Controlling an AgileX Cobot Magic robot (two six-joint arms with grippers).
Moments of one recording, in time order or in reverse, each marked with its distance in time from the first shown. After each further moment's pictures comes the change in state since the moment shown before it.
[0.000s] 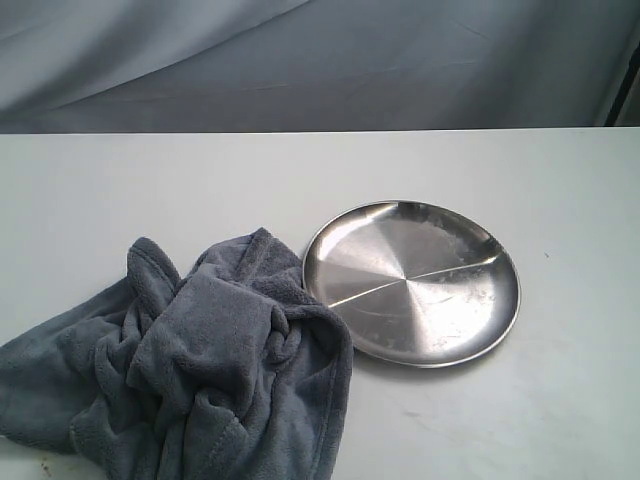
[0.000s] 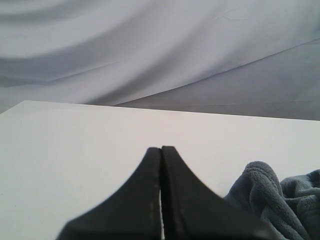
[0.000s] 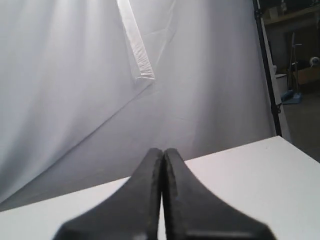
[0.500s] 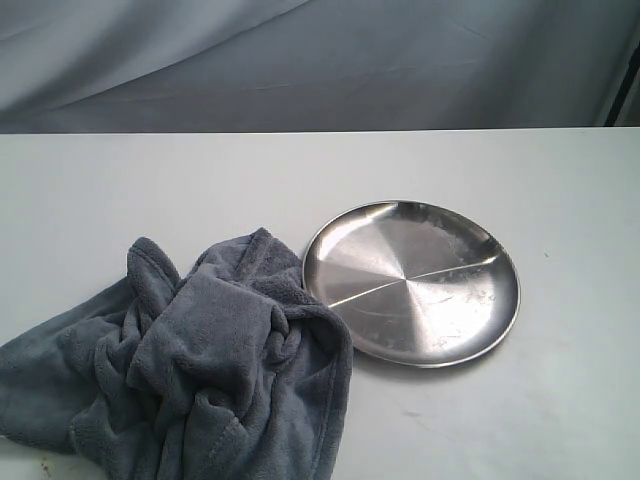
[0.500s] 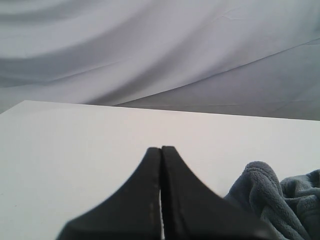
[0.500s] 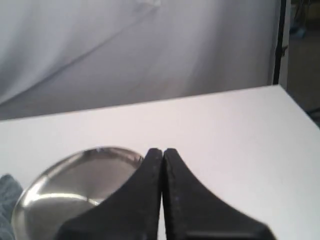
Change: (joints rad) left arm 0.000 0.000 0.000 0.000 0.000 0.000; right arm 0.000 0.286 -0.383 0.063 0.445 -0.171
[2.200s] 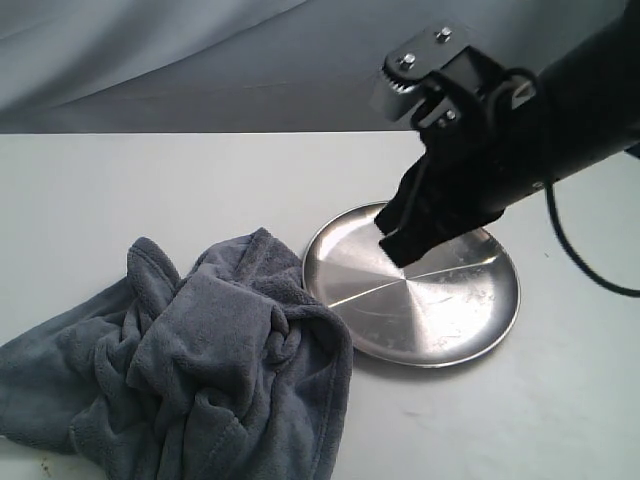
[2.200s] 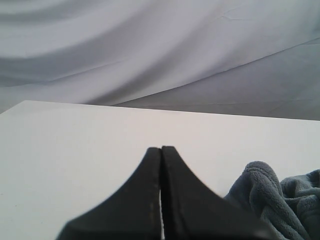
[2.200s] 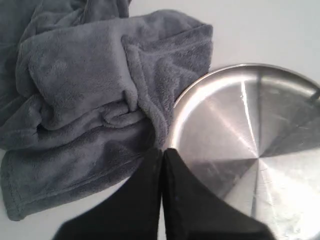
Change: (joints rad) left arm 0.000 0.000 0.000 0.000 0.000 0.000; right arm 0.572 1.182 -0.709 0.231 0.314 -0.620
